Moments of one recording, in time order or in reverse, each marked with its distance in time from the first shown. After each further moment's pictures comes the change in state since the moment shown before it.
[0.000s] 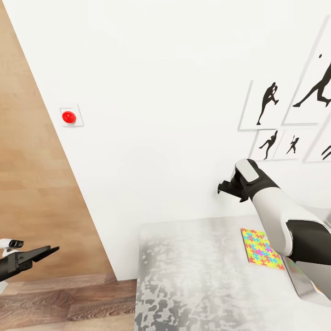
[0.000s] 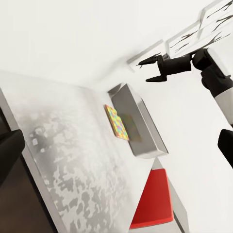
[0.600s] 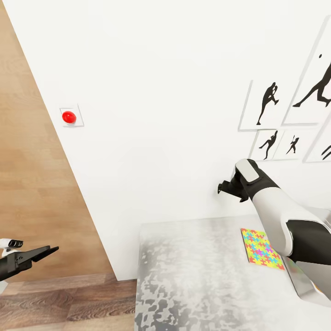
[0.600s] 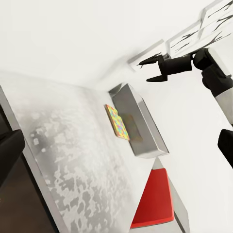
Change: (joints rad) left arm 0.000 0.004 0.000 0.000 0.000 0.000 0.000; right arm 0.000 0.000 0.000 0.000 0.000 0.000 0.000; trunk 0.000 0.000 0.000
